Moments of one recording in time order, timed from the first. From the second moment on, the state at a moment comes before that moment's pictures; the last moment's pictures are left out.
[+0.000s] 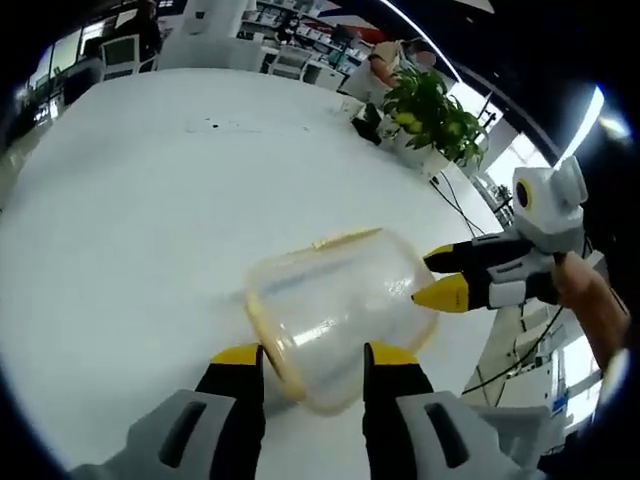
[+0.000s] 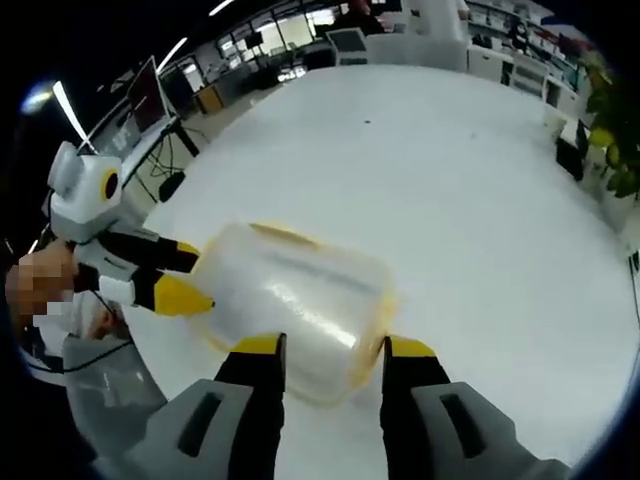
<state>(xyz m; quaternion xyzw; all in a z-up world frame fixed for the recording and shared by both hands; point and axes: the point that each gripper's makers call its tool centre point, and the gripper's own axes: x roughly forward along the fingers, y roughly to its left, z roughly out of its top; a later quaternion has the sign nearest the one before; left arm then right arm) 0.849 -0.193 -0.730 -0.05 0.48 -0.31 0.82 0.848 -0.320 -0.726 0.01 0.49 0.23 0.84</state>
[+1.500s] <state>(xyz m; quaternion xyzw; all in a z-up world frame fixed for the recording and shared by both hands) 0.815 -0.151 -0.732 -0.05 0.49 -0.32 0.81 0.806 -0.274 -0.725 0.01 0.49 0.22 0.84</state>
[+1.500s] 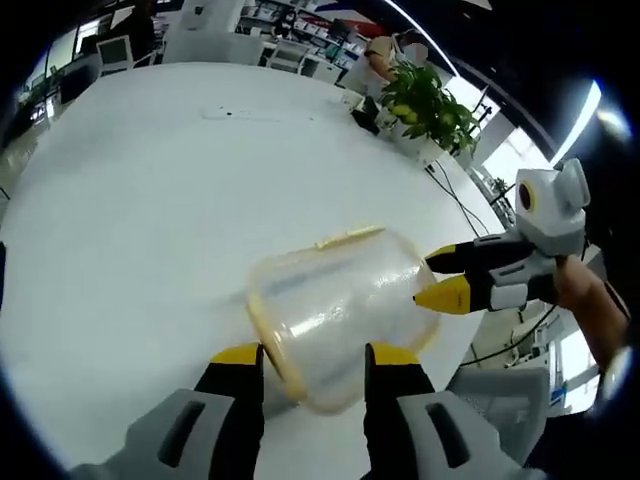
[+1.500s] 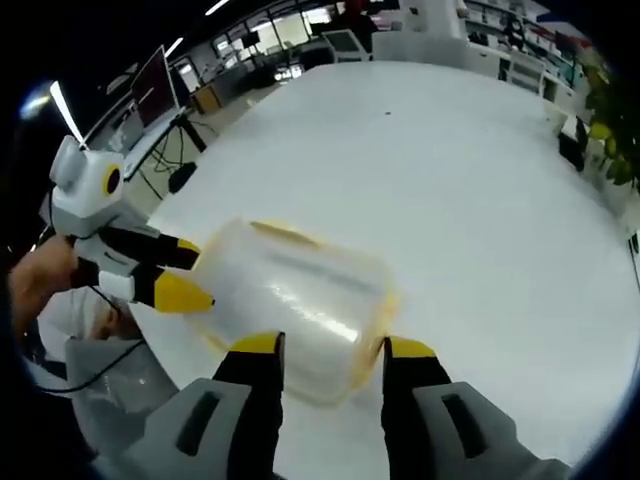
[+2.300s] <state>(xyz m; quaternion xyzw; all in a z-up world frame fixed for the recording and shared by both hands) 0.783 -0.118 -0.731 -0.05 0.50 -0.32 0.81 0.778 -0.242 -0.725 0.00 0.50 0.24 0.83</state>
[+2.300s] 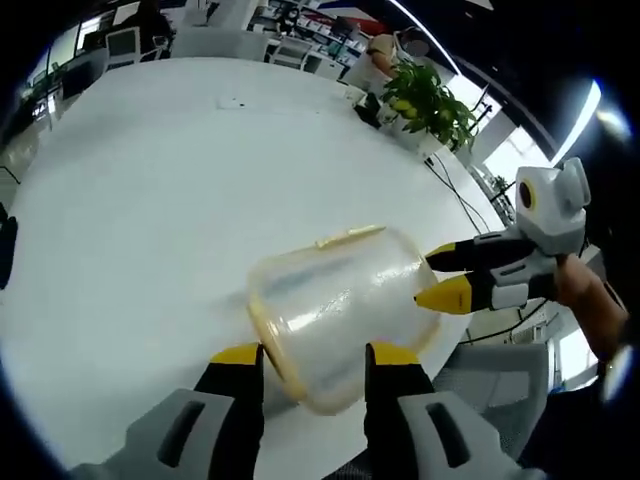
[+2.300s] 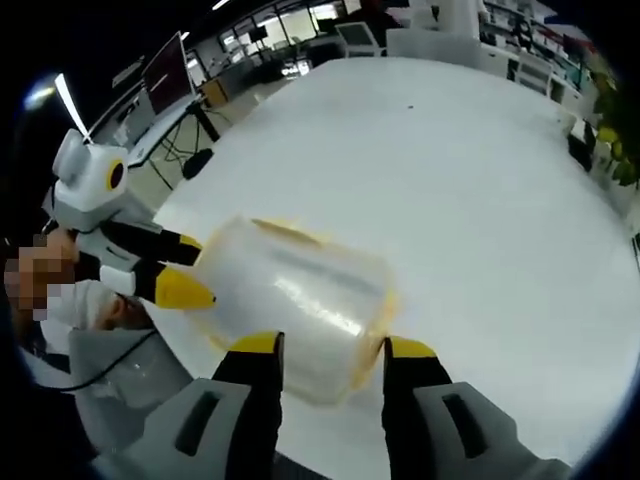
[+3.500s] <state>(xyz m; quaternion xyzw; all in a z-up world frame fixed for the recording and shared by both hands) 0.769 -0.102 -0.732 -0.05 0.50 -0.32 0.80 0.758 -0.229 -0.727 0.01 0.52 0.28 0.81</state>
